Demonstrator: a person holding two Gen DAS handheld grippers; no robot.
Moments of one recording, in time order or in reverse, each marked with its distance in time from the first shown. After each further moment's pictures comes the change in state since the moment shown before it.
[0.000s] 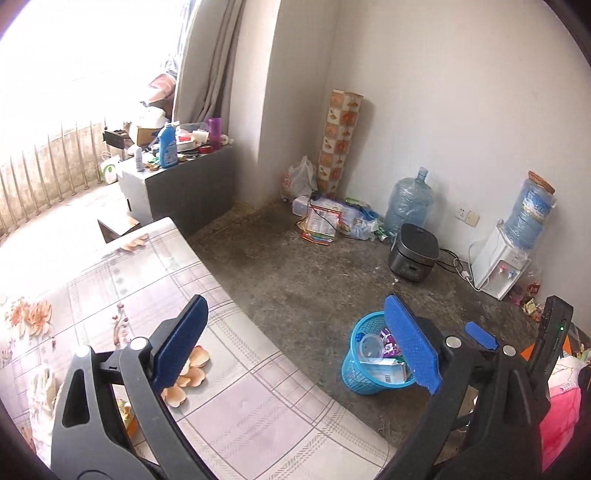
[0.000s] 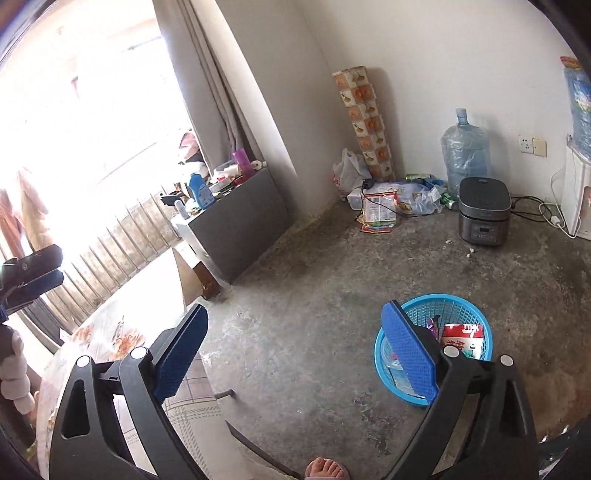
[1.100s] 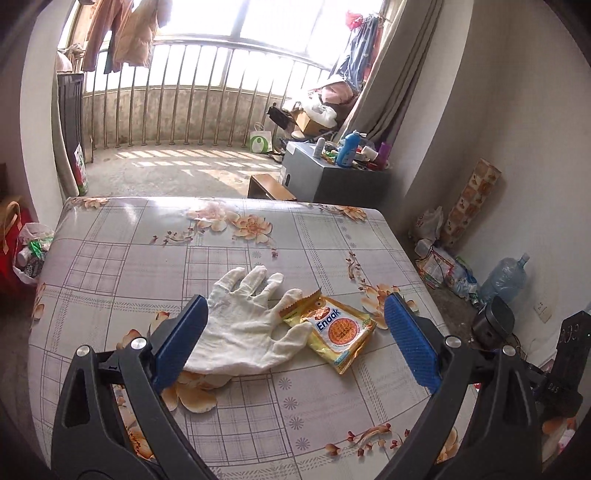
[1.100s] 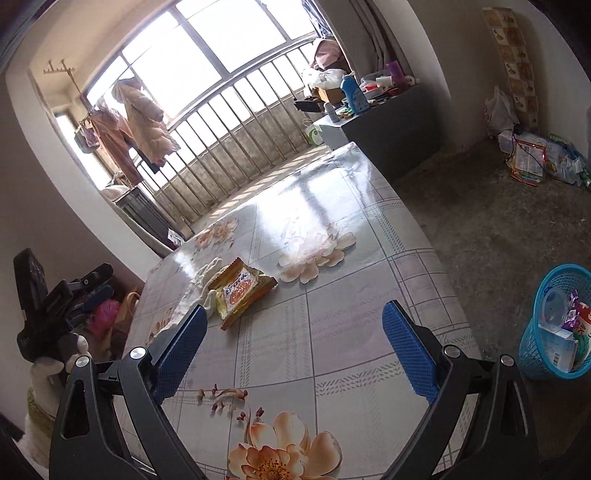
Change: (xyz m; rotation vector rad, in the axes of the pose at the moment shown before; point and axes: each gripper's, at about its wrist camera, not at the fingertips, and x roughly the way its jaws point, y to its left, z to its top) left arm -0.183 0.211 -0.113 -0.430 -0.083 0.356; right arm 0.007 0.182 -0.047 -0.162 0.375 0.482
